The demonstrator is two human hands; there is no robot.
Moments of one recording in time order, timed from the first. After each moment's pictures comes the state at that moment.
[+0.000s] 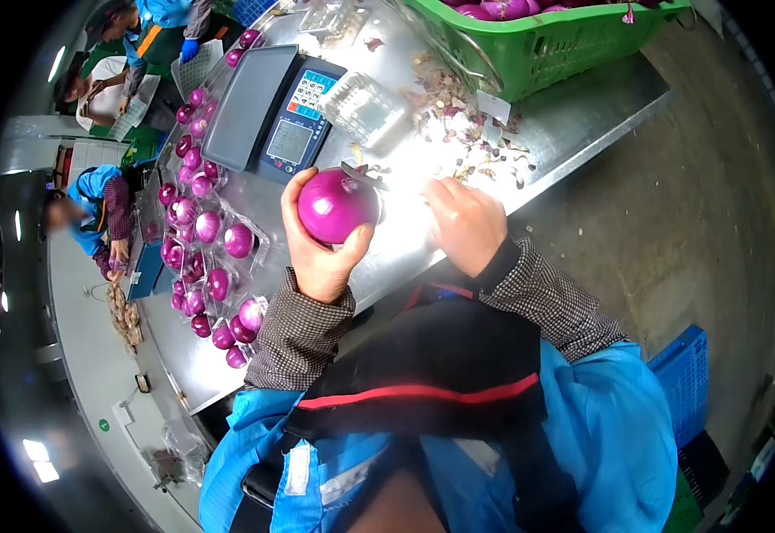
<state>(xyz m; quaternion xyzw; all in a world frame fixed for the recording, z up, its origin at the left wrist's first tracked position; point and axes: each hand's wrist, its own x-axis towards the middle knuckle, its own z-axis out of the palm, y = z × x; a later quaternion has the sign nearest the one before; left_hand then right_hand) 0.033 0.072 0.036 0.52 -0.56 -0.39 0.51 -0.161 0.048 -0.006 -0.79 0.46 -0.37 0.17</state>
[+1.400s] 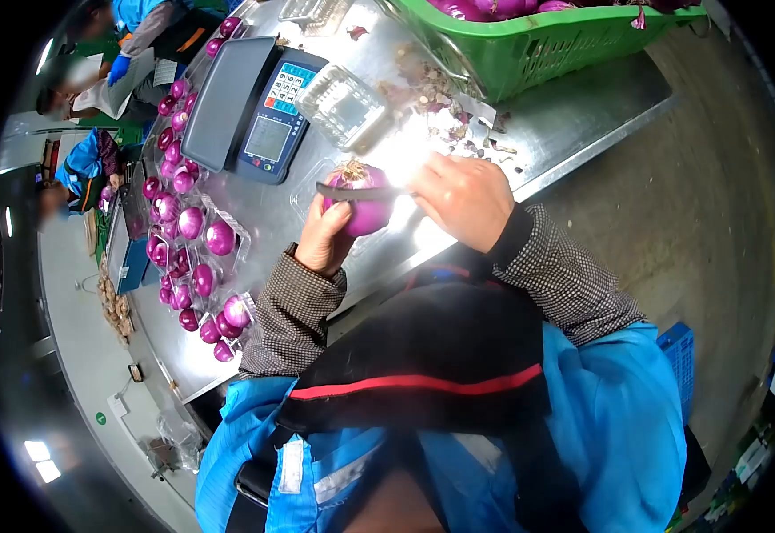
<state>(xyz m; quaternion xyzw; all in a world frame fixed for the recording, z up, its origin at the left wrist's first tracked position) 0.027 0.028 -0.009 0.43 -0.35 -0.70 0.45 -0.203 -0.010 -0.001 -0.86 0.37 -0.31 0.16</state>
